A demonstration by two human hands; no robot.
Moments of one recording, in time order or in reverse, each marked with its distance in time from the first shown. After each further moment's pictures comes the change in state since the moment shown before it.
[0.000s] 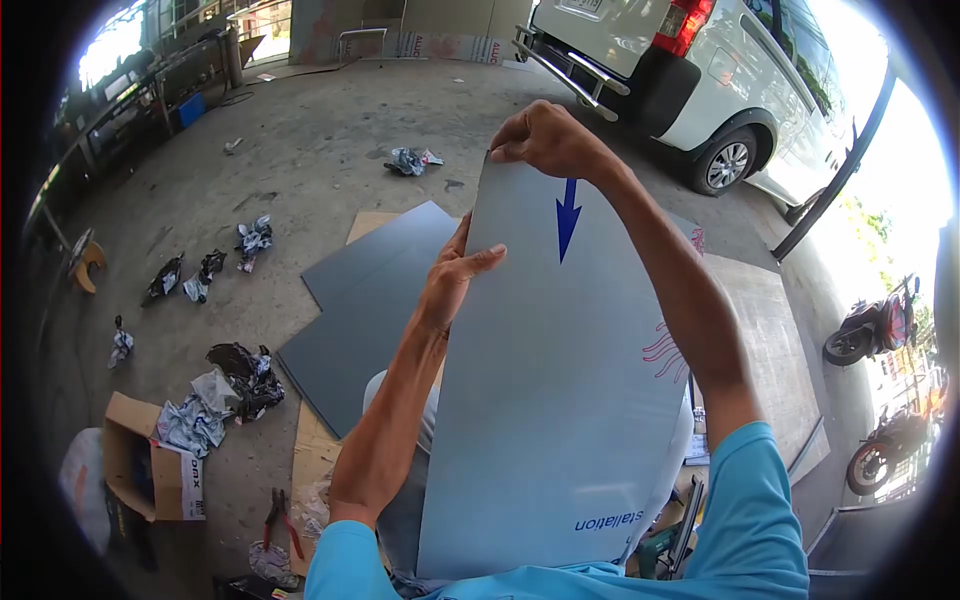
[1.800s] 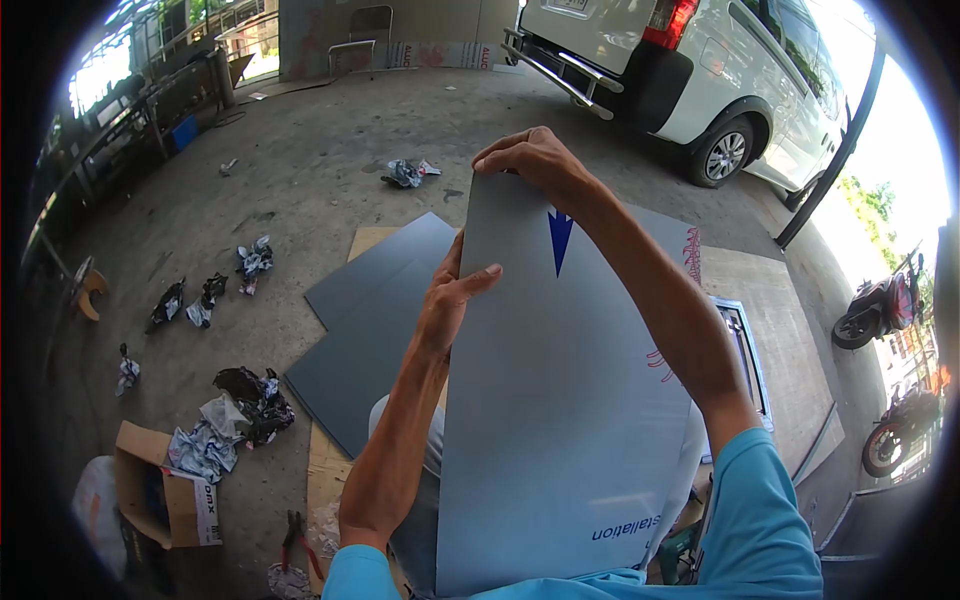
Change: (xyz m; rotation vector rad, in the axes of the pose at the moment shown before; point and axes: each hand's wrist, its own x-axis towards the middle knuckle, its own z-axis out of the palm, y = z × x) left_hand 0.004 -0.004 -0.008 0.069 0.026 0.025; right_hand 0.005 0.018 0.034 0.684 0.133 0.301
